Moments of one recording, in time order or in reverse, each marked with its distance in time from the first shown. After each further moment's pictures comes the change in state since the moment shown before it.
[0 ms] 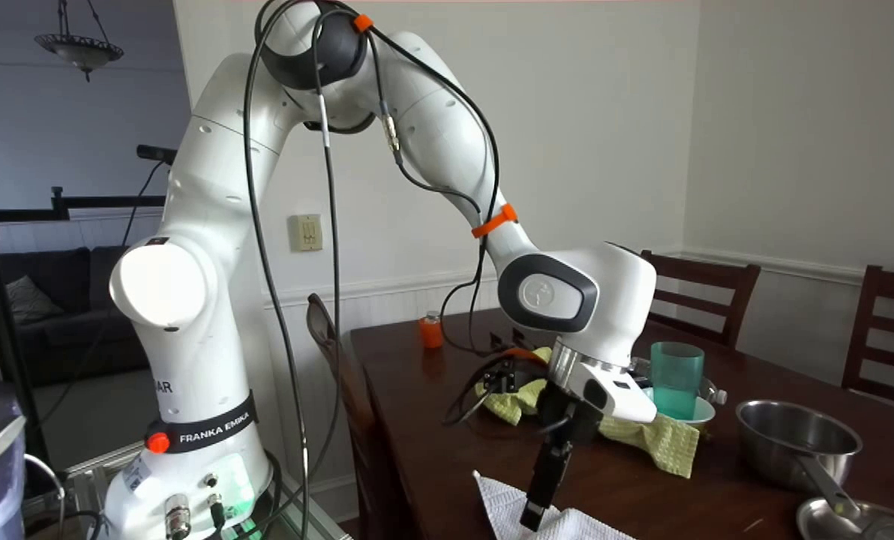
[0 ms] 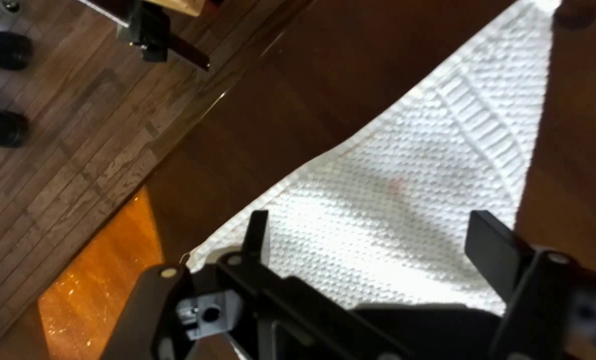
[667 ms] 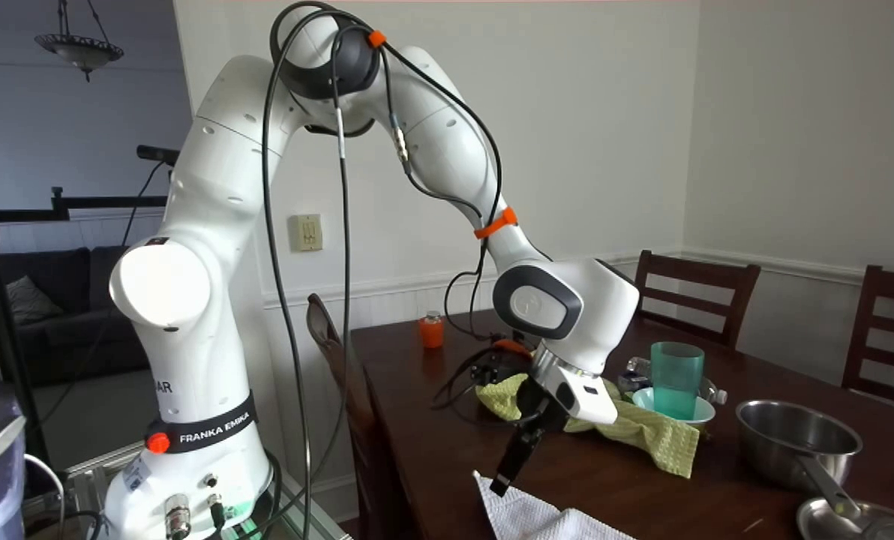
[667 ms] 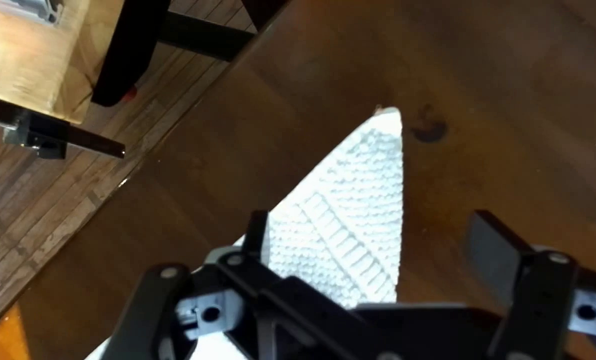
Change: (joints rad) arm -0.002 0.020 0.102 -0.001 0.165 -0.078 0.004
